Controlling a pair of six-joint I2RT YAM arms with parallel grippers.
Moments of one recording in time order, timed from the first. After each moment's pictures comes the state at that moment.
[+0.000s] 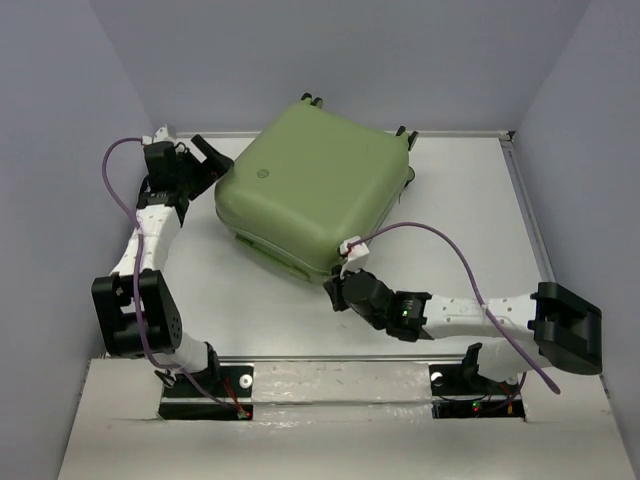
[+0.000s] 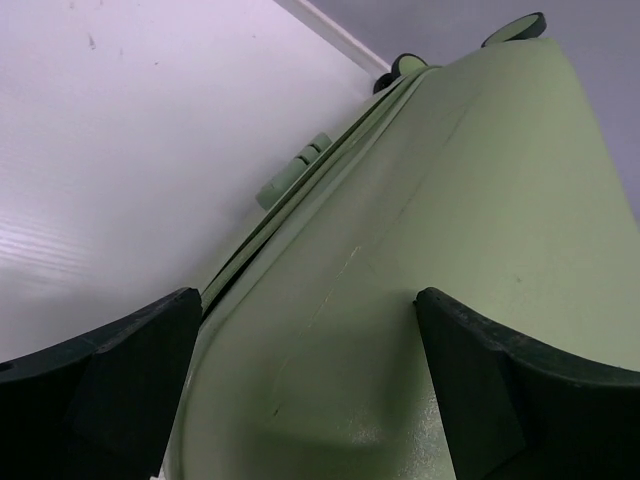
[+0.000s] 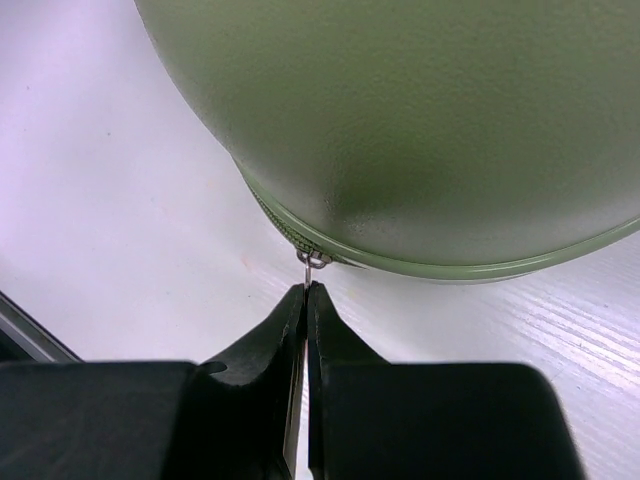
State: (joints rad) left arm 0.10 1.48 1.14 -0.11 0.27 -0.62; right arm 1.23 1.35 0.69 0.20 0.50 0.56
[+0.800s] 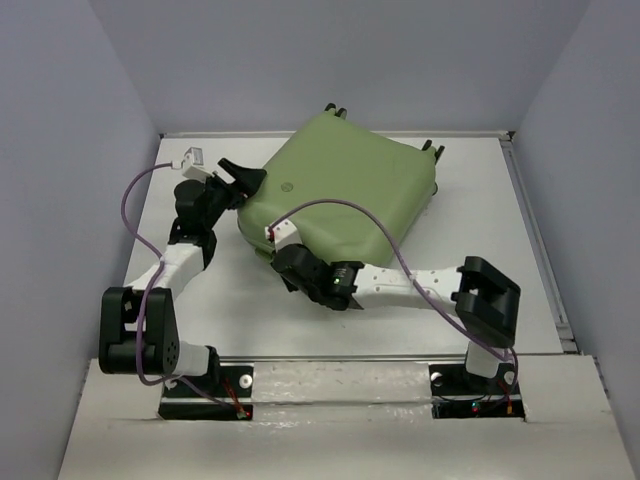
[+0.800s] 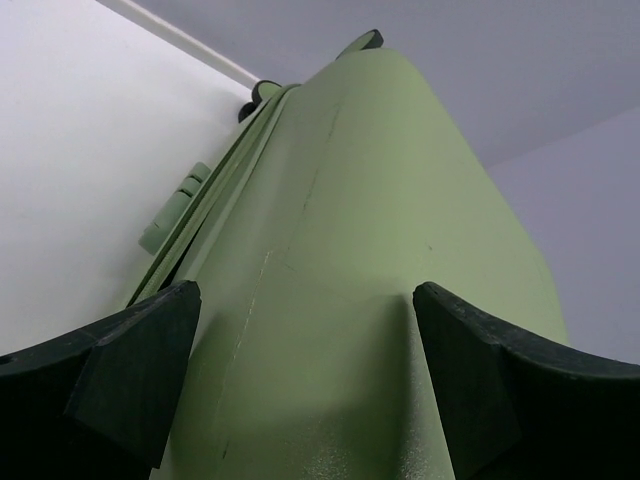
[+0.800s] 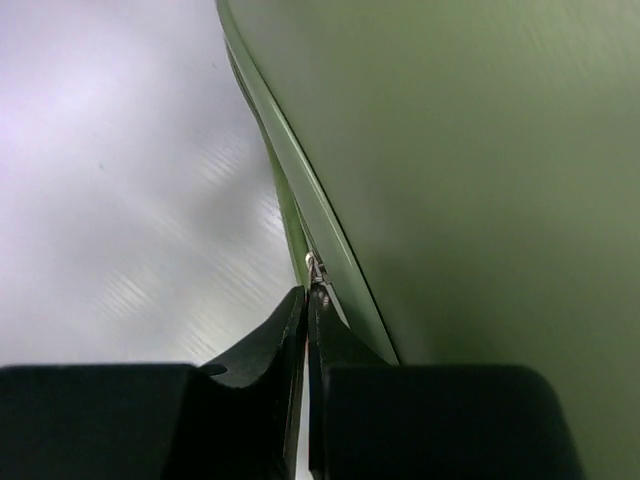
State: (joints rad) left arm -0.06 1.38 0.72 0.56 0.33 -0.84; right arm 1.22 1.77 1.26 -0.09 0.47 0.32
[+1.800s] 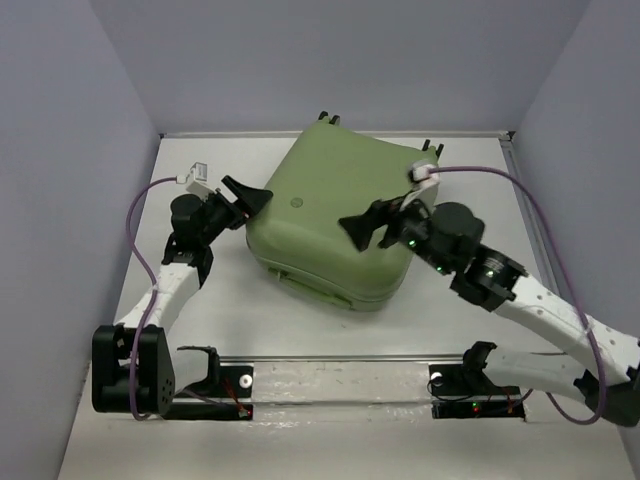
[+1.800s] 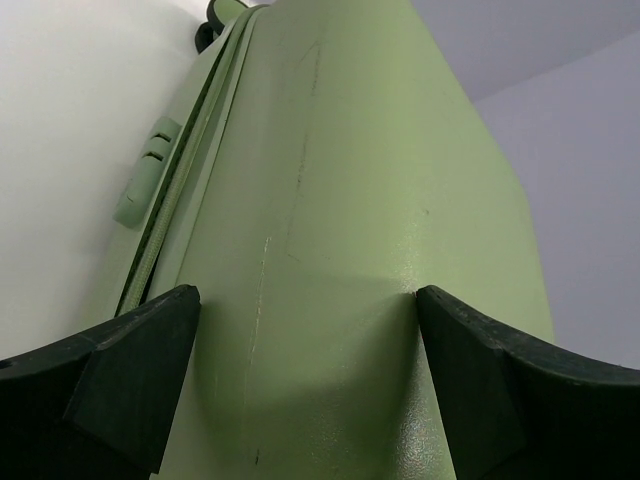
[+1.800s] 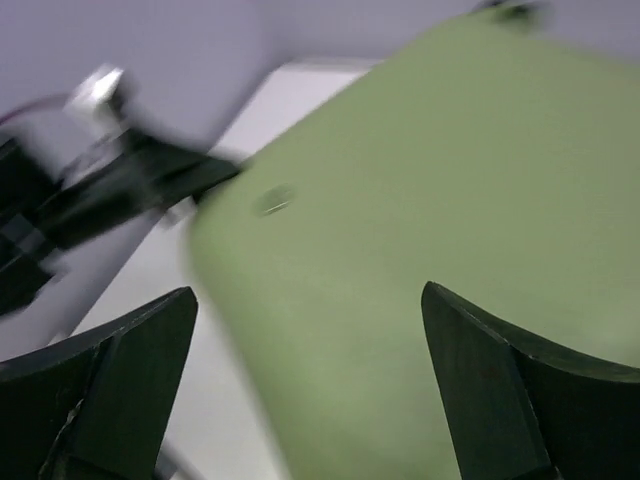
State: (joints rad) left arm -0.06 1.19 0.62 0.39 0.45 -0.85; right arm 0.97 1.05 1.06 -0.12 0.16 0.39
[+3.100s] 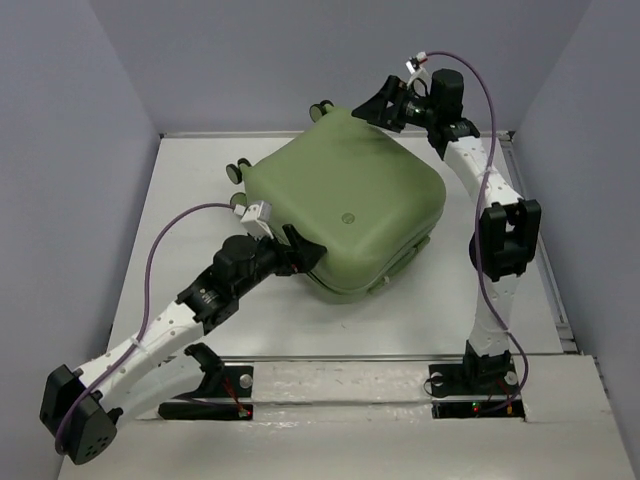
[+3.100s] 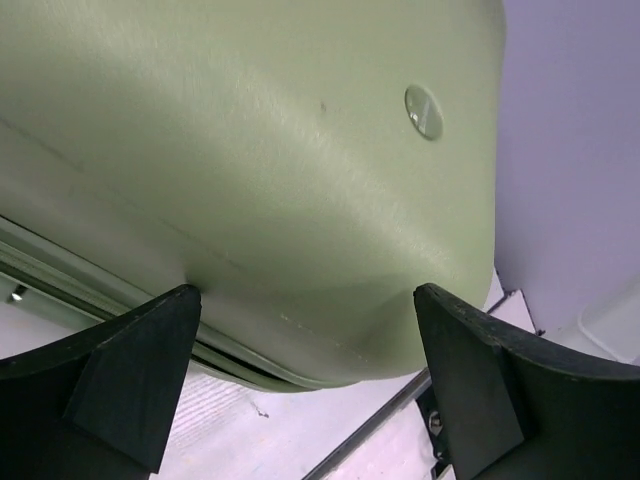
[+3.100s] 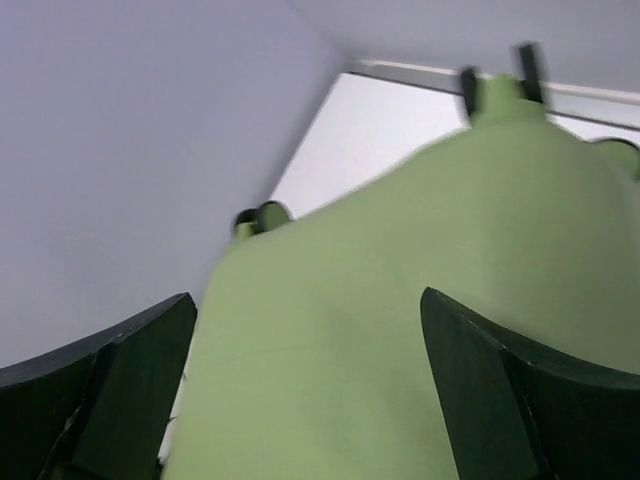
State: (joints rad) left arm -0.71 0.83 0.54 0.05 0.01 -0.77; right arm 0.17 2.10 1.99 -0.08 -0.77 0.66
